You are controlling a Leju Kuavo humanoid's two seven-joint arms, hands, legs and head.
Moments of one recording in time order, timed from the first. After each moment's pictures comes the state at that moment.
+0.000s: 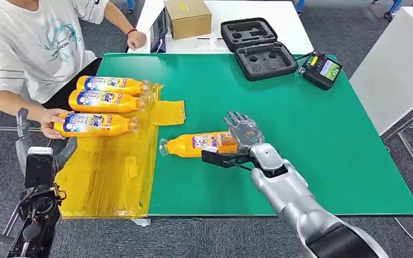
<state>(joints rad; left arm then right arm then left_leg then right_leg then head) -0.21 0.11 0.16 -1.27 -0.16 0.55 -0.69 -0.71 0.06 0.37 -0.61 1.20 -0.28 -0.08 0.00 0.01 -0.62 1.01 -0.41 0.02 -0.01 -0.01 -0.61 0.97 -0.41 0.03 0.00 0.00</state>
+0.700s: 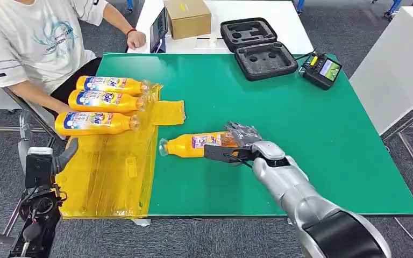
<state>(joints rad) -0.21 0.10 0.16 -1.25 -0.14 0.53 -0.69 -0.81 0.10 0.31 -0.43 1.05 -0.09 -0.15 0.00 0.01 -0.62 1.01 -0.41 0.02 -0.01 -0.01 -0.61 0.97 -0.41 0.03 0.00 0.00</state>
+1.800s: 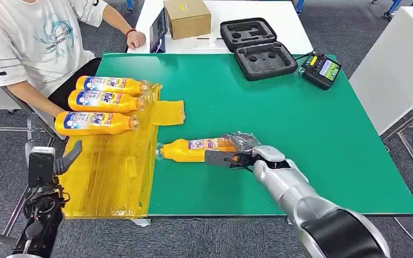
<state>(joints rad) -0.23 0.10 0.16 -1.18 -0.10 0.49 -0.70 -0.82 0.11 0.30 -0.35 1.06 -0.03 -0.20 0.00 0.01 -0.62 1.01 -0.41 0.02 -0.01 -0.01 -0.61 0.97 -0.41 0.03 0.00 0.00</state>
